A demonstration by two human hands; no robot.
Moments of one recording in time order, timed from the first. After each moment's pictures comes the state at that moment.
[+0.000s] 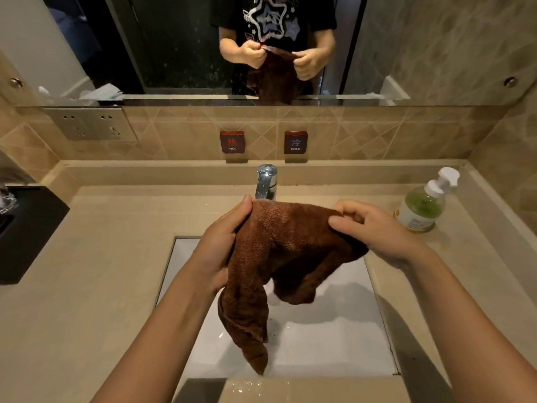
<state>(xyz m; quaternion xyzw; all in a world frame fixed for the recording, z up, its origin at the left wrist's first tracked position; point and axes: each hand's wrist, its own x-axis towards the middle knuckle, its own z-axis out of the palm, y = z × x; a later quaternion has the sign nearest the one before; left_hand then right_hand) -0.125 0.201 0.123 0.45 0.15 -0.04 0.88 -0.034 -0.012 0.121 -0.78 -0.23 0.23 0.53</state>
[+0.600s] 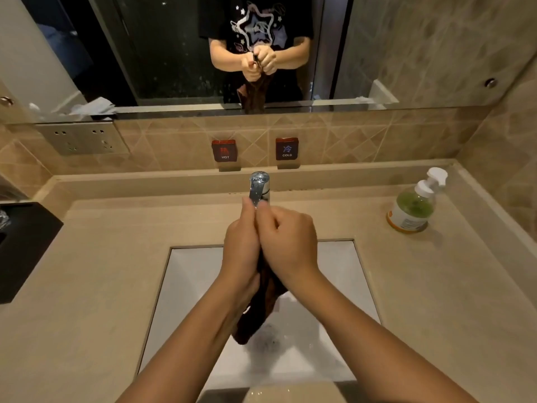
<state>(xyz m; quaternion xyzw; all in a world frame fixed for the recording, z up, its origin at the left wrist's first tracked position) -0.115 0.155 0.132 0.60 0.24 0.10 0.76 -0.091 0.101 0.124 -0.84 -0.17 -0.10 0.51</state>
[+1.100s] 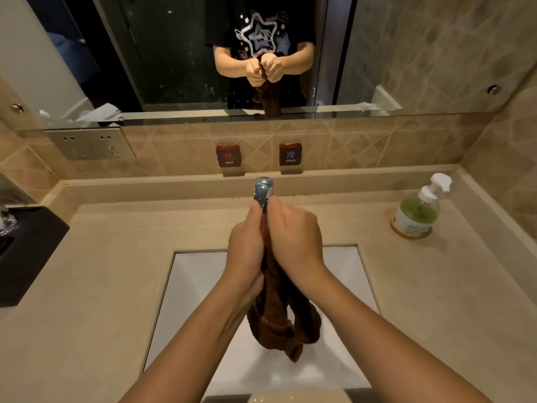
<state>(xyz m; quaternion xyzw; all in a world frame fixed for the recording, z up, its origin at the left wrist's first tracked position) -0.107 0.161 0.133 0.54 0.26 0.08 0.79 -0.077 0.102 0.122 -0.85 -0.17 -0.10 0.49</state>
